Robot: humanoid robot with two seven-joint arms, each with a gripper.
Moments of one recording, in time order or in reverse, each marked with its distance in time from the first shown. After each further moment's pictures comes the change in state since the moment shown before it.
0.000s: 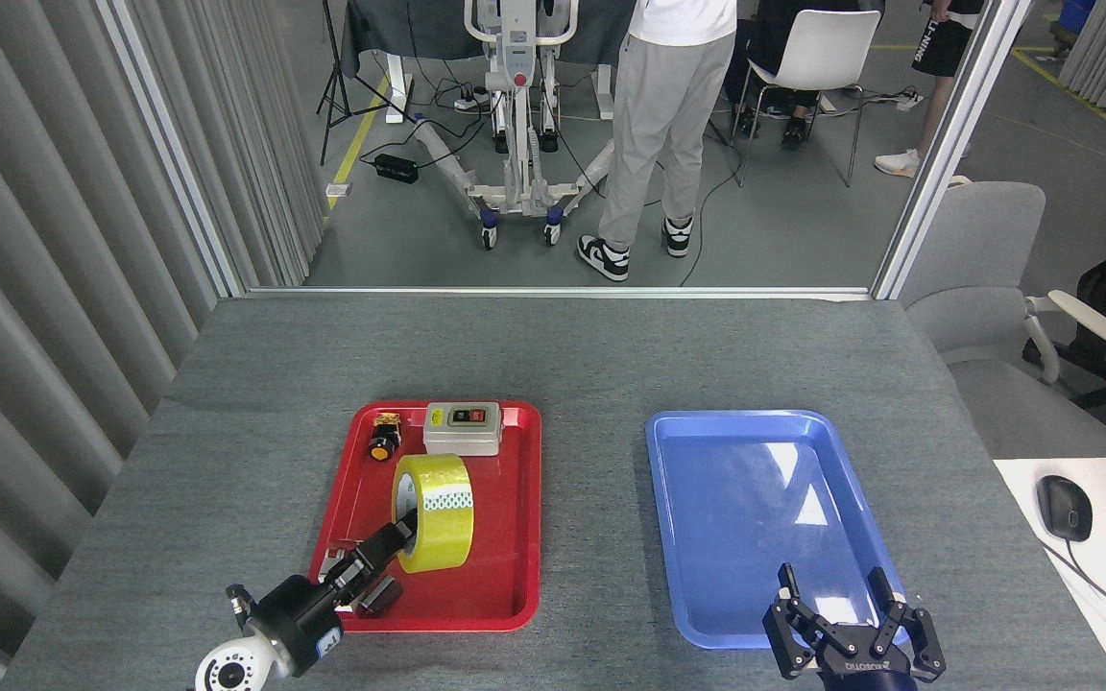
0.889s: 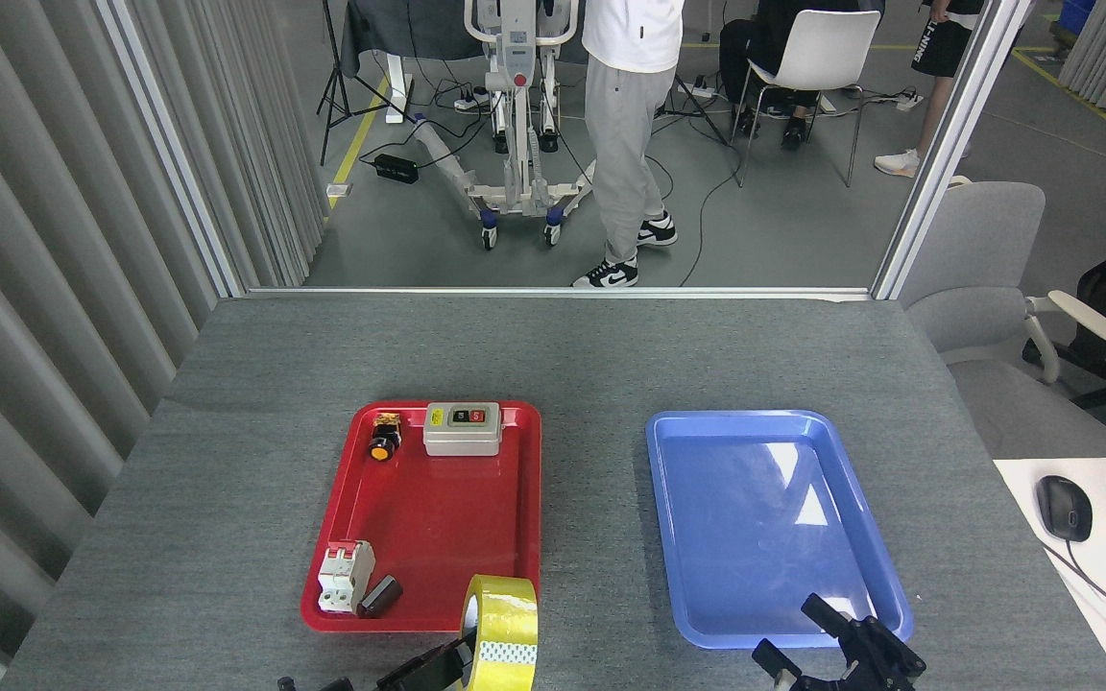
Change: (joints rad) left arm 0.143 -0.097 0.019 0.014 0.042 -0.327 -0.241; right arm 0.025 -0.458 0.237 -0.077 -0.580 -0.592 0.002
